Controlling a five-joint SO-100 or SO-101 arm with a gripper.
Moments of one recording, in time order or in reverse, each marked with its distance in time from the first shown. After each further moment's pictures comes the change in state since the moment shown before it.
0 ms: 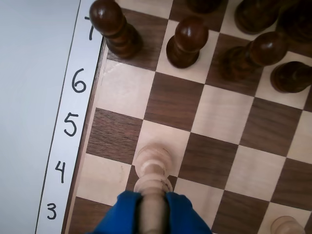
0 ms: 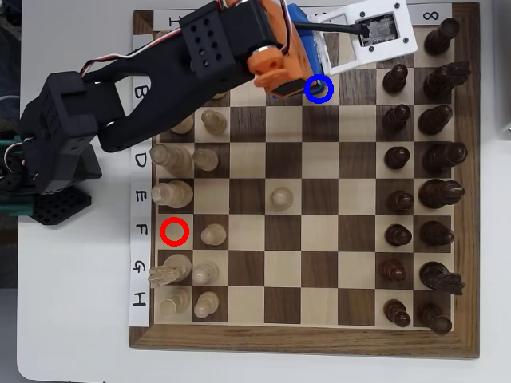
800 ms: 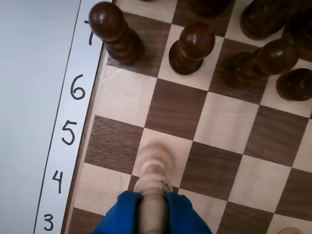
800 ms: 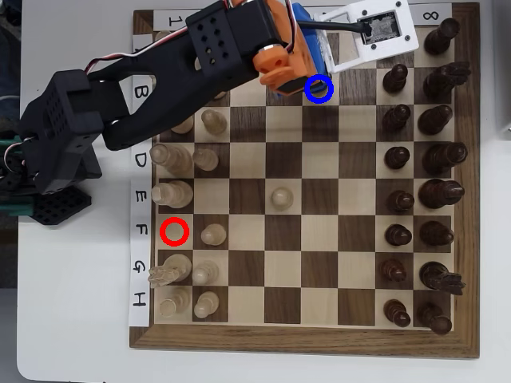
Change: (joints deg) arm 0.4 -1.2 0.0 -2.5 0.0
